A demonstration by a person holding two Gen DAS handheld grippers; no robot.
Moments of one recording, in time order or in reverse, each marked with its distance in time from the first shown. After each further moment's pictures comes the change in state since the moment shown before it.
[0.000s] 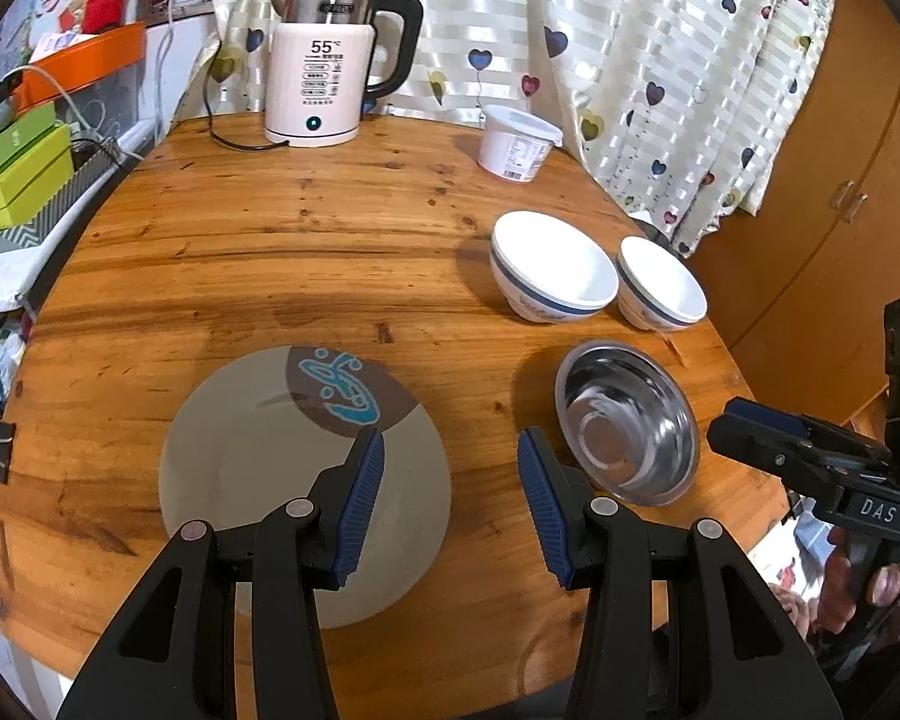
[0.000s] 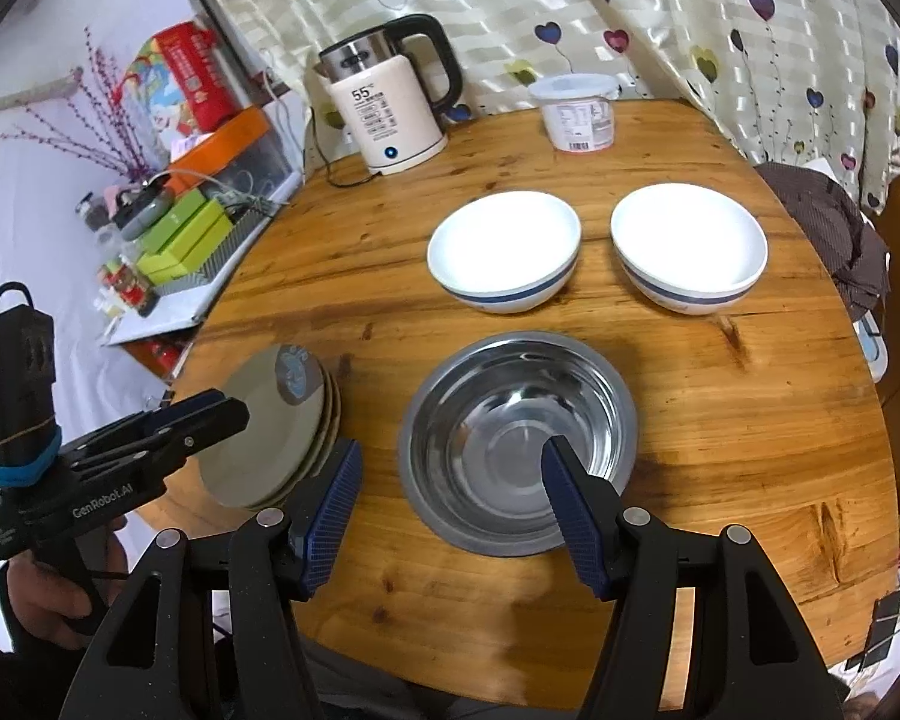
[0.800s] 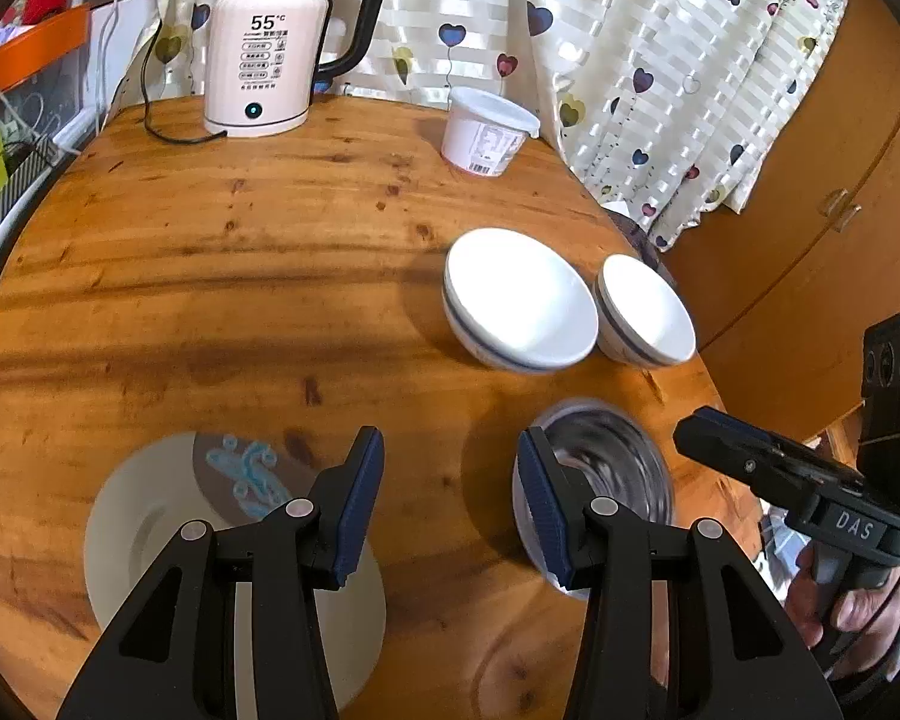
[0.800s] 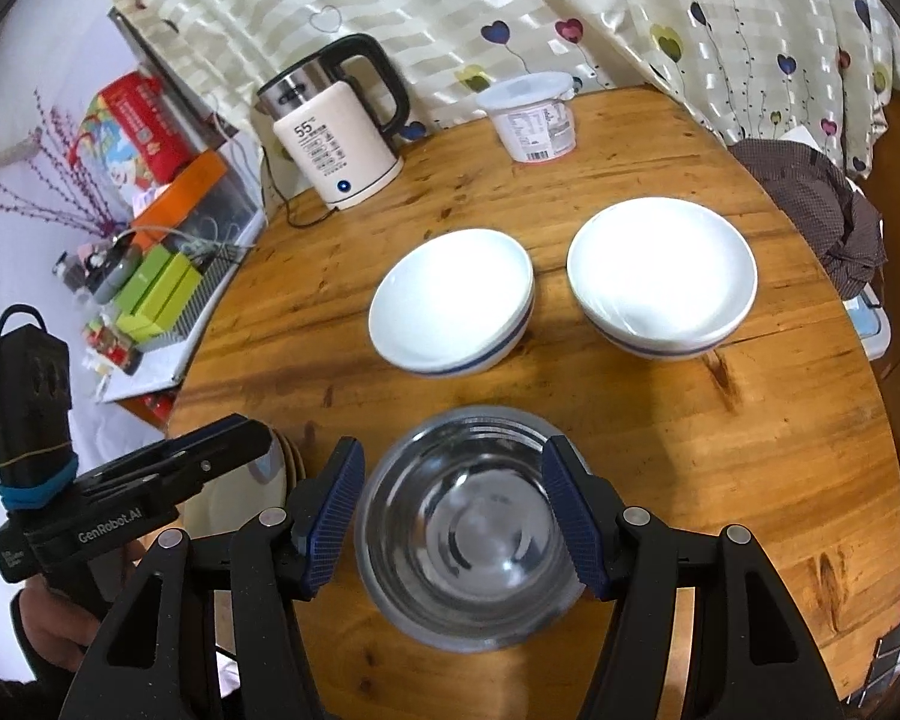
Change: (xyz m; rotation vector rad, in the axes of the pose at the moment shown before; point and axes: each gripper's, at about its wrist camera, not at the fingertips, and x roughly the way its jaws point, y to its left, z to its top) left arm 0.049 -0.016 0.055 -0.010 0.065 -0.083; right arm 0.022 -0.035 0.041 0.118 -0.018 -0.003
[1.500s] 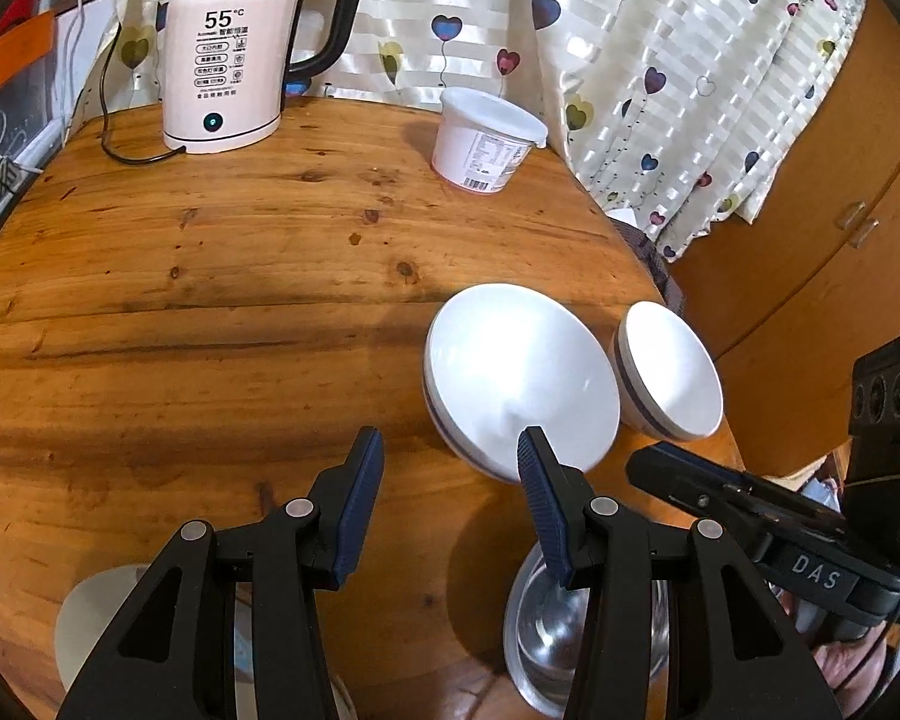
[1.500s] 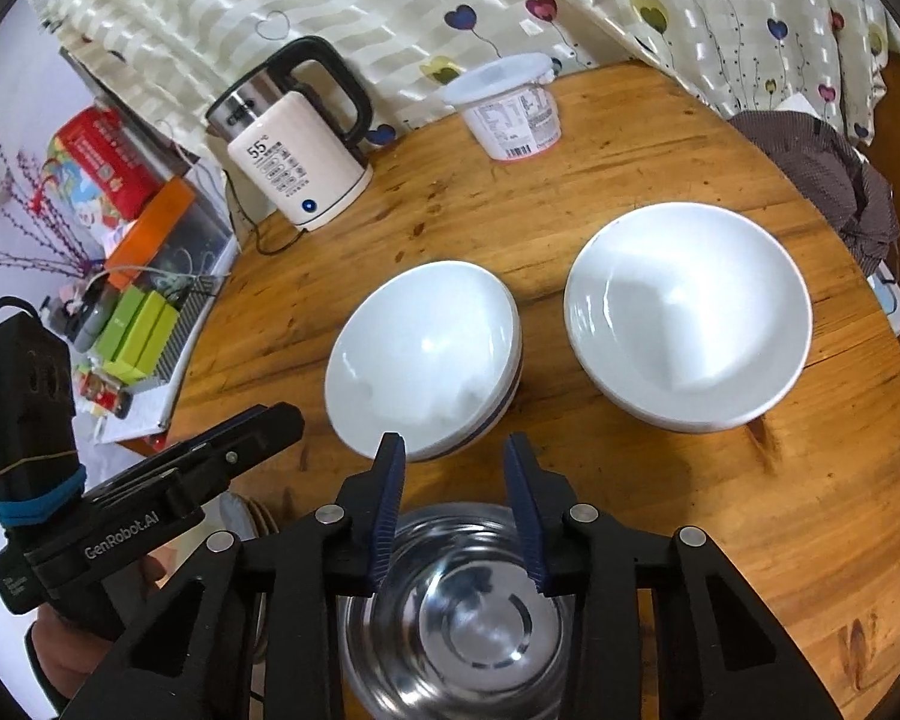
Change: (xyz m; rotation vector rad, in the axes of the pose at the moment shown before) left arm 0.054 -0.007 0.047 -0.007 0.018 -0.007; right arm 0.051 -0.021 0.037 0.092 0.020 0.014
